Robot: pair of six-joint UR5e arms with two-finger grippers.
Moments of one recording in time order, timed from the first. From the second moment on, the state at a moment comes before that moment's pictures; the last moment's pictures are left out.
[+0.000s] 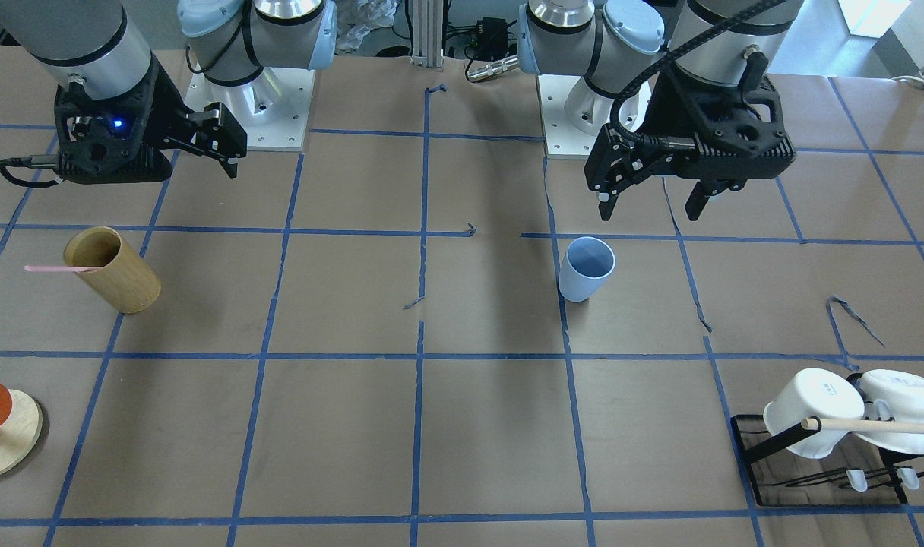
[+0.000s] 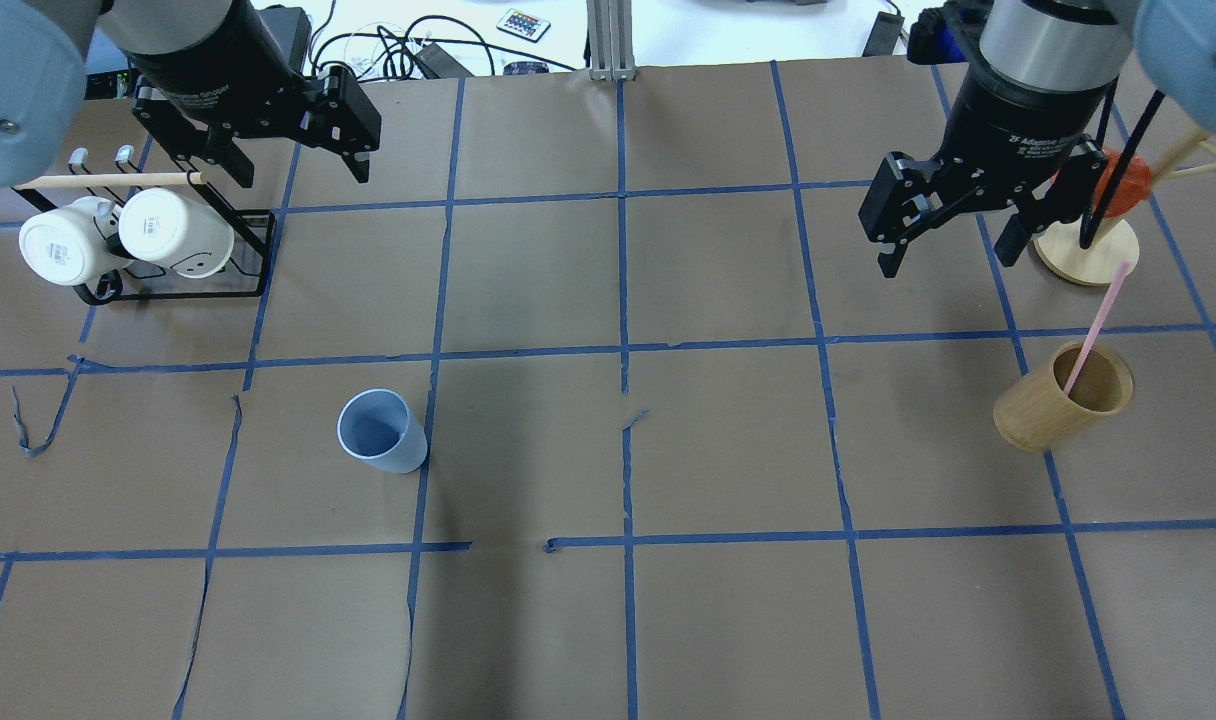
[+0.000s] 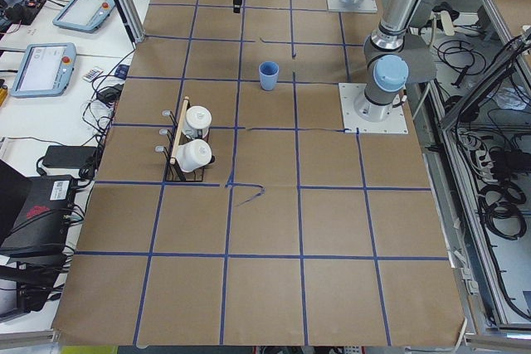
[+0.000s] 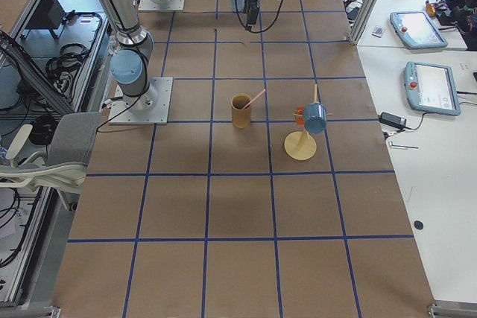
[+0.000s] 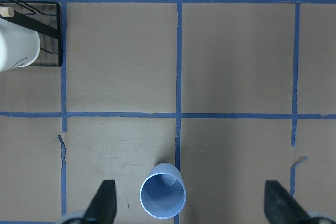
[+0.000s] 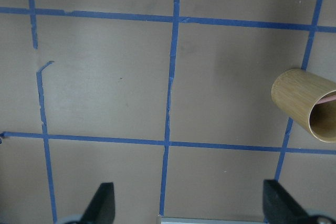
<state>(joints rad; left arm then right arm) -1.59 -1.61 -1.47 -1.50 1.59 -0.04 1.54 -1.55 1.52 -1.38 -1.57 -0.10</state>
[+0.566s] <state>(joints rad) -1.59 -1.61 -1.48 -1.50 1.59 -0.04 1.54 -1.56 1.52 -1.38 -1.56 -0.10</state>
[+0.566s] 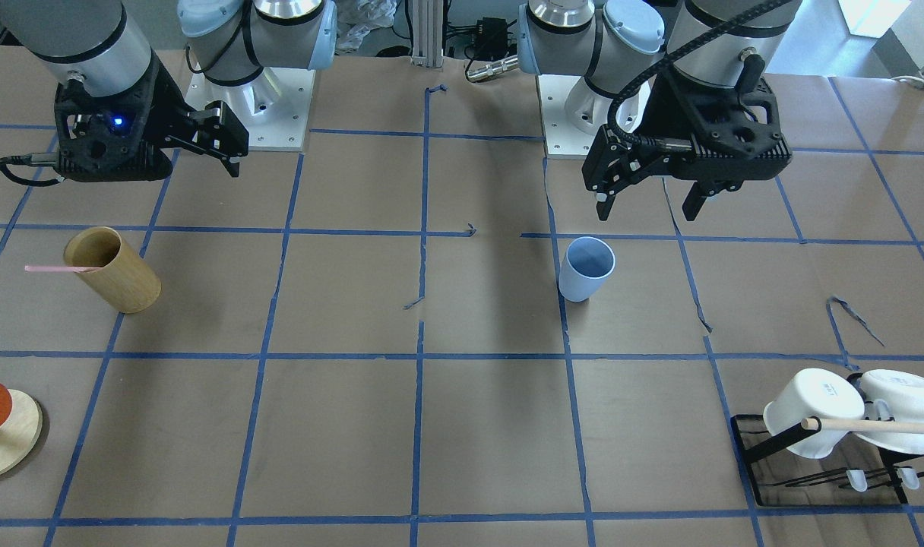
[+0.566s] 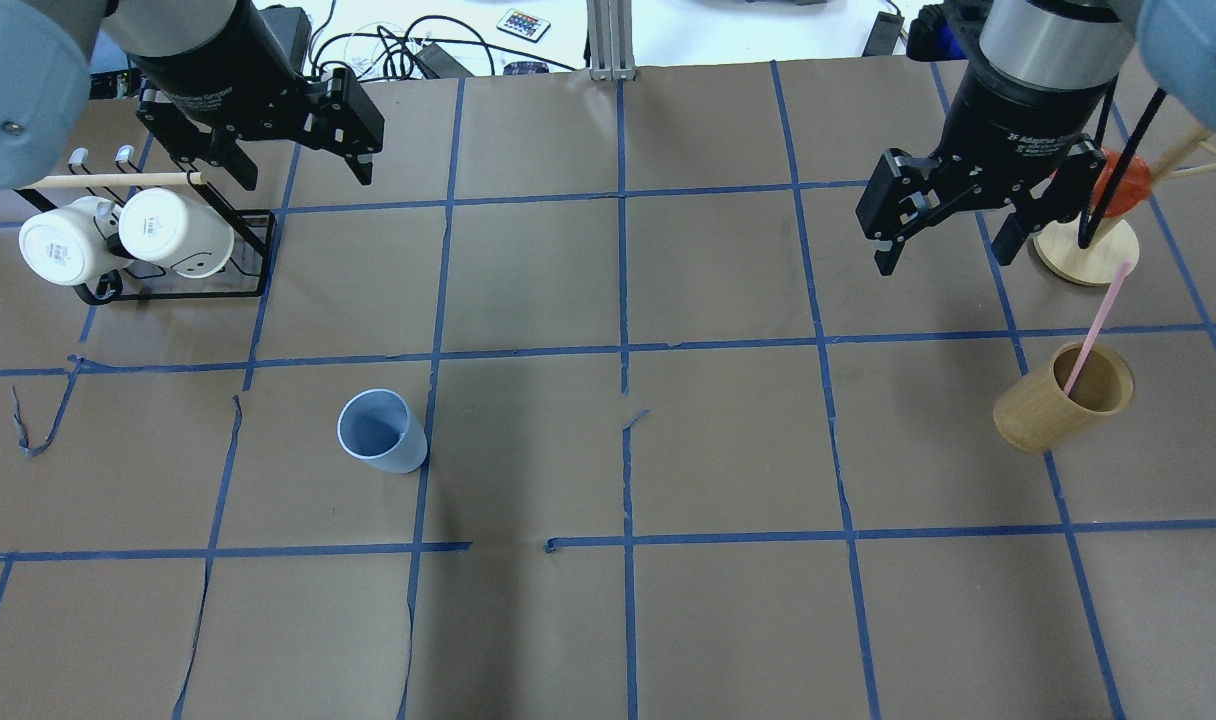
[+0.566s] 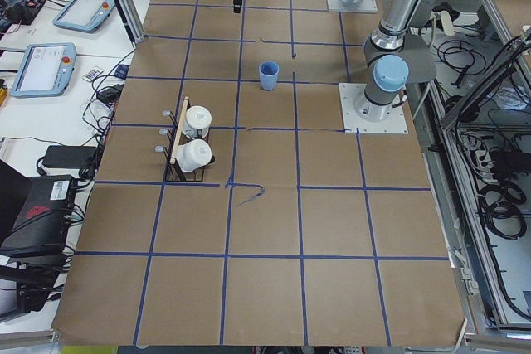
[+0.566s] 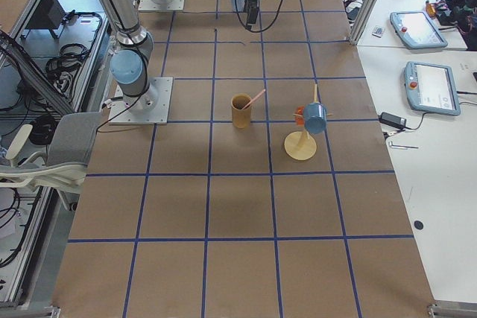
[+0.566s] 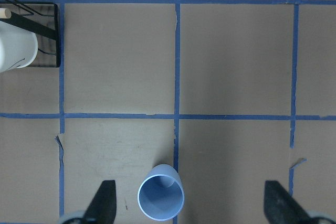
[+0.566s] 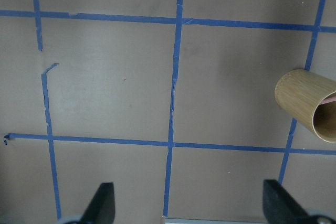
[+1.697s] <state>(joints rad) -1.60 -1.61 -1.48 -1.51 1.59 -0.04 1.54 -1.55 1.53 -1.39 -1.57 -0.09</state>
